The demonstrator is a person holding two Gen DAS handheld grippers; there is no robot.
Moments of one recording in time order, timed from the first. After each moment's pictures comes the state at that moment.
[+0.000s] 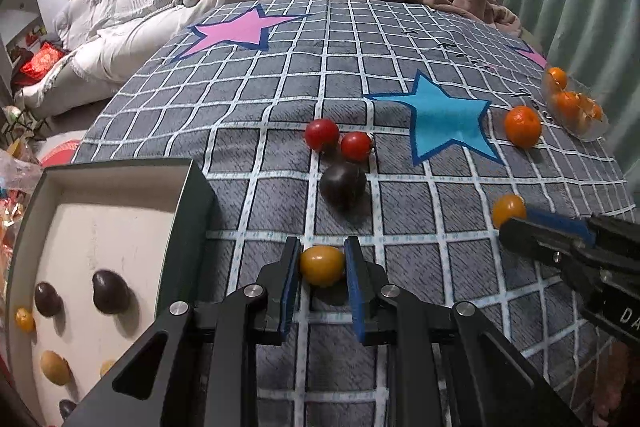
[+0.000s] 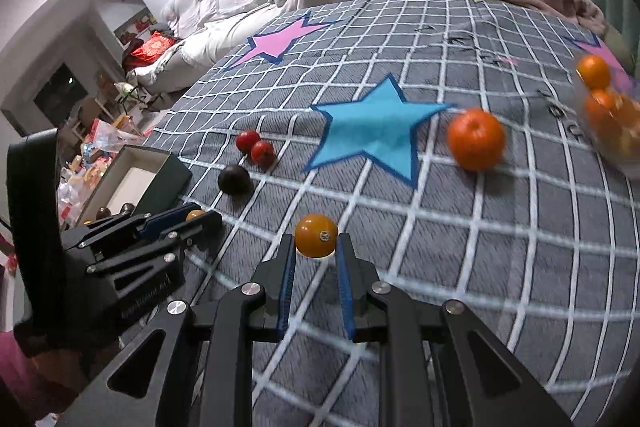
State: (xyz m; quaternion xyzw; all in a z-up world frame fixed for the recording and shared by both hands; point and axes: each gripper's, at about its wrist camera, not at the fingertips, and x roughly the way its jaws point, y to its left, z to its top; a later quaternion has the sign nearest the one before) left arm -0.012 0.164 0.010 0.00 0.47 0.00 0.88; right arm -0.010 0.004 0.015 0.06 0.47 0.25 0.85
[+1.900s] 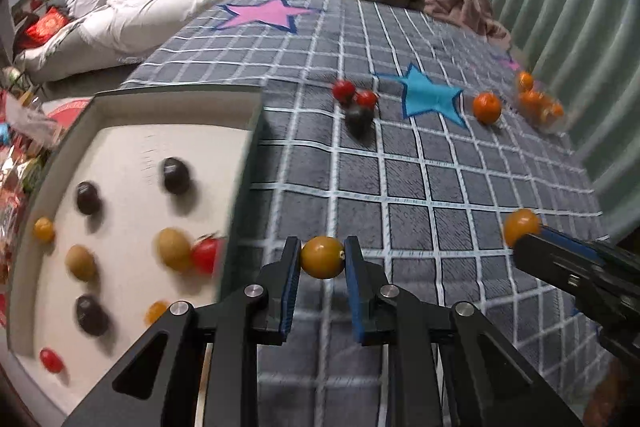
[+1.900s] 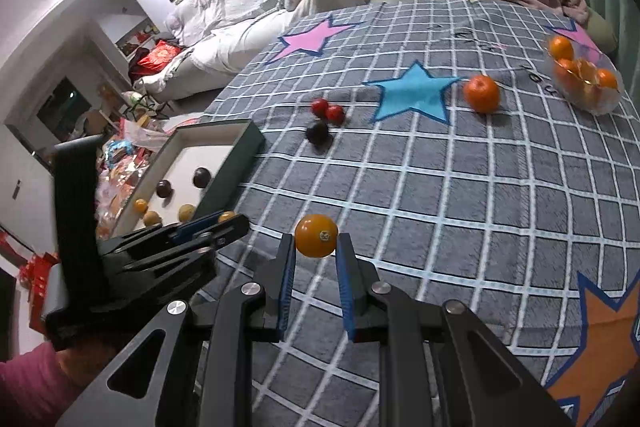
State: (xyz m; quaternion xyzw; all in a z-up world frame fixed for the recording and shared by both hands) left arm -0.101 0.206 0.038 -0.07 0.47 -0.01 0.88; right arm -0.103 0.034 0.058 0.08 0.46 0.26 0.85
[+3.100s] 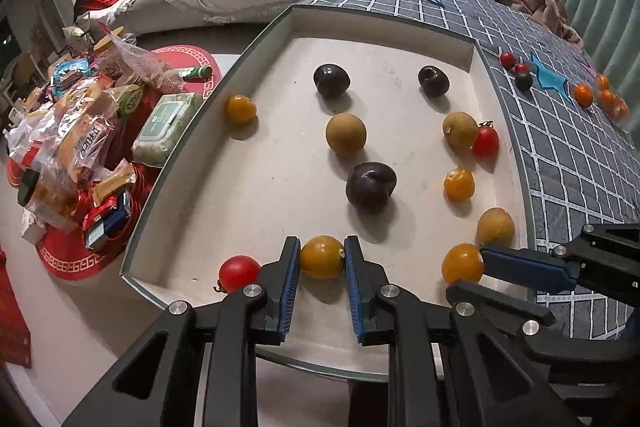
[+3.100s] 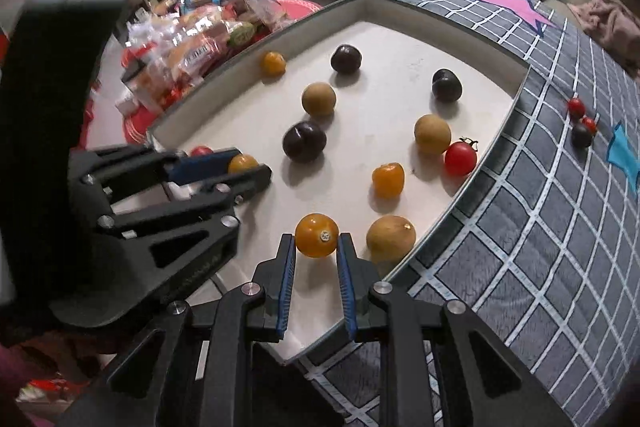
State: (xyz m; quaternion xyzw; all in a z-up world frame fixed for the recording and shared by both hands) left arm -0.180 0.345 0.013 -0.06 0.51 0.10 0.85; right arm -0.175 0.248 0.020 -0.15 0.51 0.39 0.75
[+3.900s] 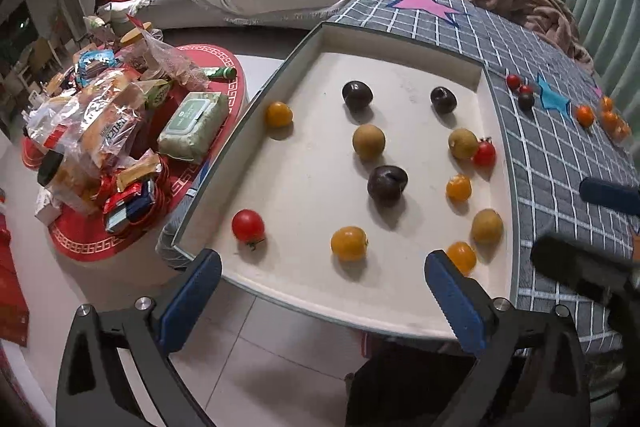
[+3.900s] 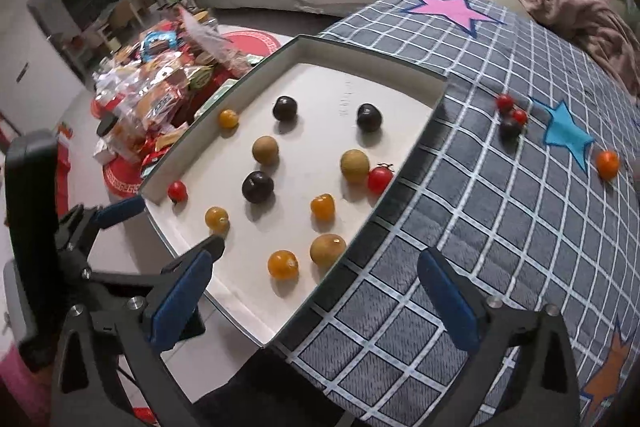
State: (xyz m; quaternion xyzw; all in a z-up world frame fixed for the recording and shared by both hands) left arm -0.205 0.347 0.040 -0.07 0.50 0.13 0.85; right arm -0.157 0.211 0.072 -0.08 0.52 0.30 0.80
